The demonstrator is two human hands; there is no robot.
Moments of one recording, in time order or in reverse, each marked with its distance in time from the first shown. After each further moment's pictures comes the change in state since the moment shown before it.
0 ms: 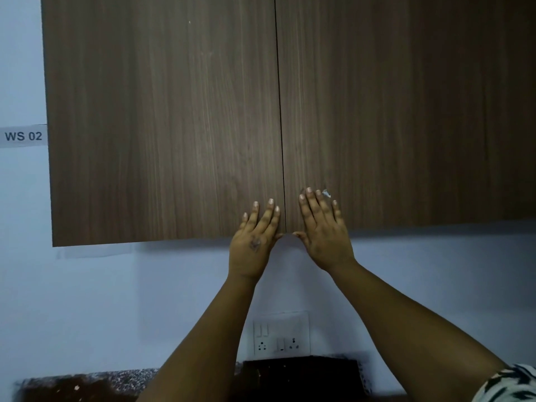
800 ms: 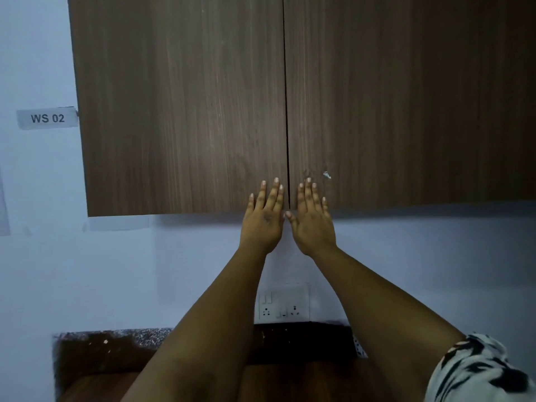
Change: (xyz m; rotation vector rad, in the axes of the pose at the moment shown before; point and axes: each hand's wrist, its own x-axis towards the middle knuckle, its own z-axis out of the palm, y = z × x) left_hand -0.001 0.020 -0.034 -0.070 -0.406 -0.127; right_hand -0.018 -0.048 -0.027 0.282 -0.233 0.233
